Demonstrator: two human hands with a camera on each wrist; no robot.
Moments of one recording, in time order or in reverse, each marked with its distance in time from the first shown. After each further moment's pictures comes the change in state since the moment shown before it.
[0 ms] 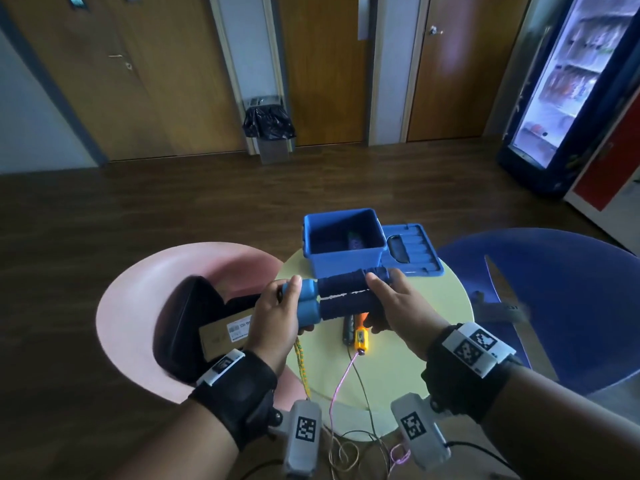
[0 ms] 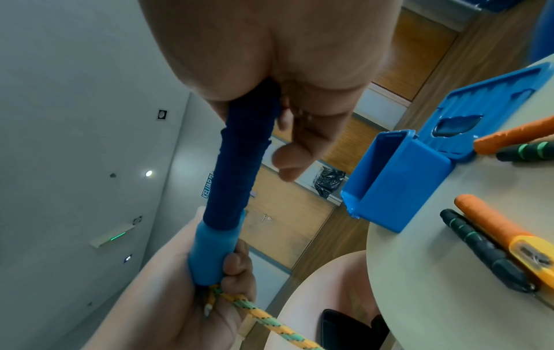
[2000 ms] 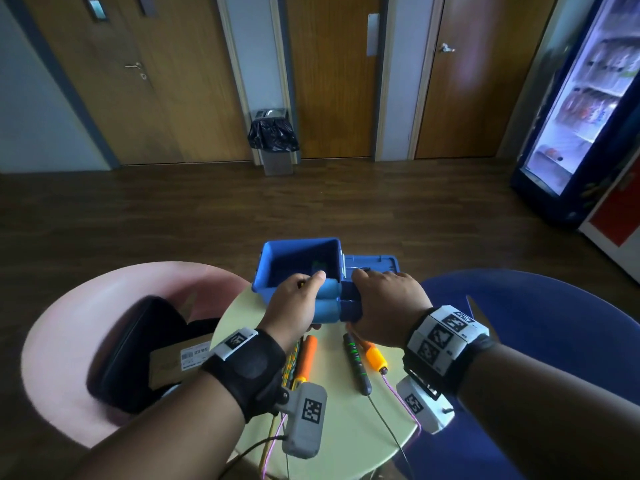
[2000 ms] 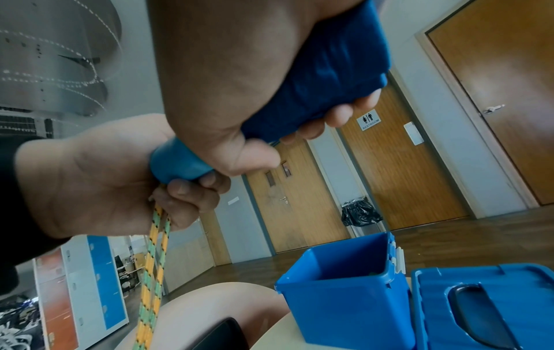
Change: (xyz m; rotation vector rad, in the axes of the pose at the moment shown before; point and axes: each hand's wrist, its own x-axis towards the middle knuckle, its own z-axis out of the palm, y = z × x) left_hand 0.054 0.052 0.197 0.169 -0.088 -0.110; right_hand 0.119 -0.020 -0.159 -1.362 -0.010 -0.569
